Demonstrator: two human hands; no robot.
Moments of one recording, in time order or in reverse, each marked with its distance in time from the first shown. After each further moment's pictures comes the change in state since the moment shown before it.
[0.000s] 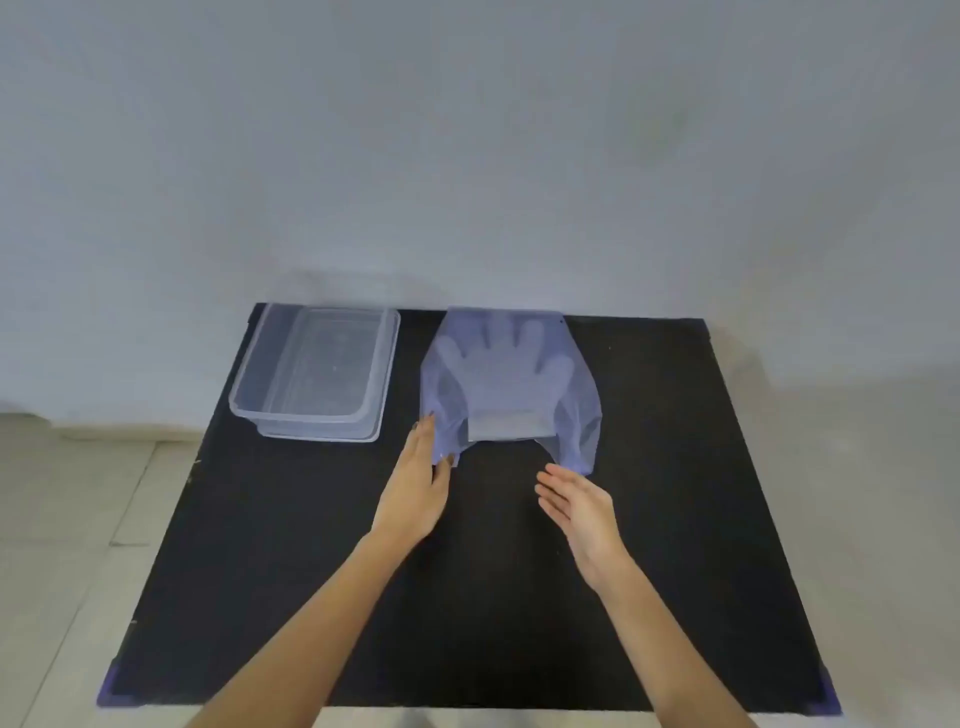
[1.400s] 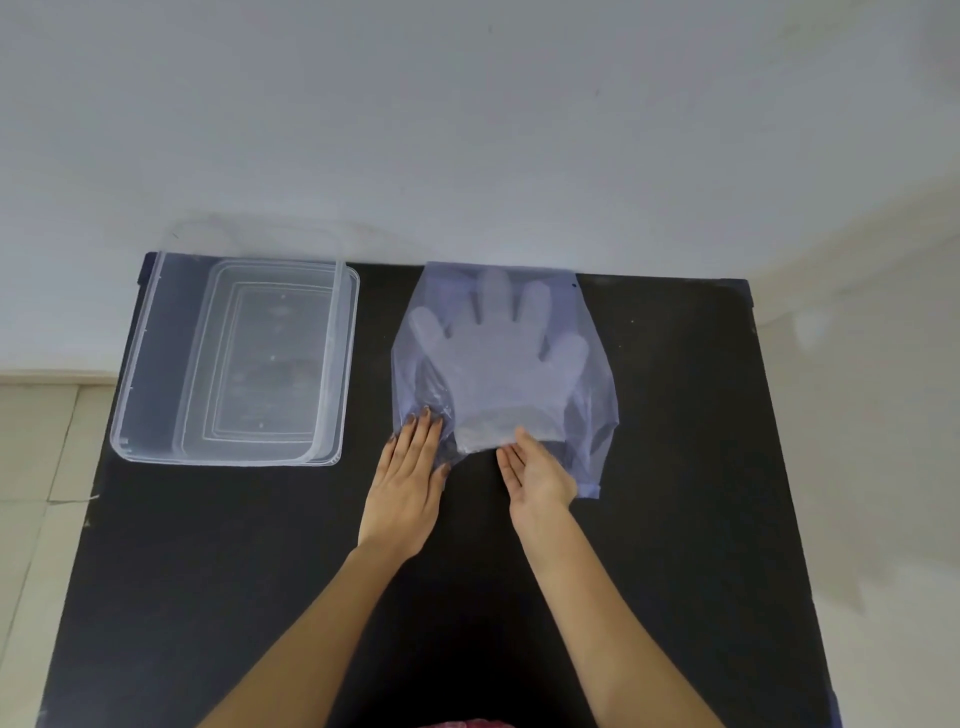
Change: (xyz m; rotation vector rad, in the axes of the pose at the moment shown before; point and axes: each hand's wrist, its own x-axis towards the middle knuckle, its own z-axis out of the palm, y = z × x) left_hand 0.088 -0.074 0.045 0.482 -0.134 0.148; right_hand 0.108 -0.010 0.095 0.458 0.433 0.288
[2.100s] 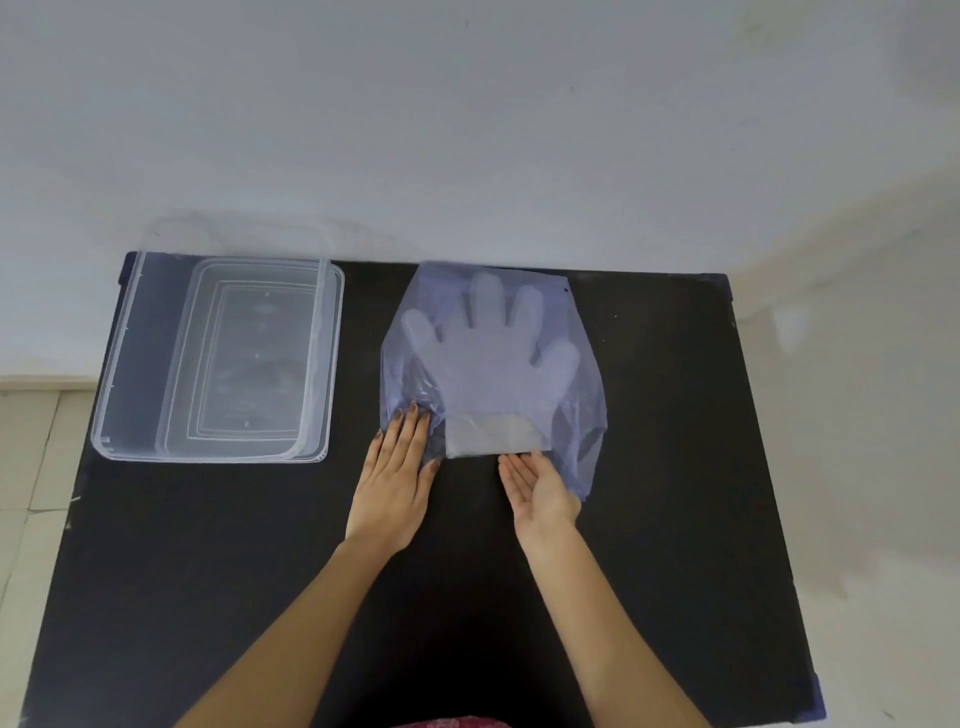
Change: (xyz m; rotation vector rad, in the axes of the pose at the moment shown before) left_hand 0.001 -0.002 0.005 0.008 -0.010 0.003; right_hand -0.001 -0.005 -0.032 0.017 0.001 0.028
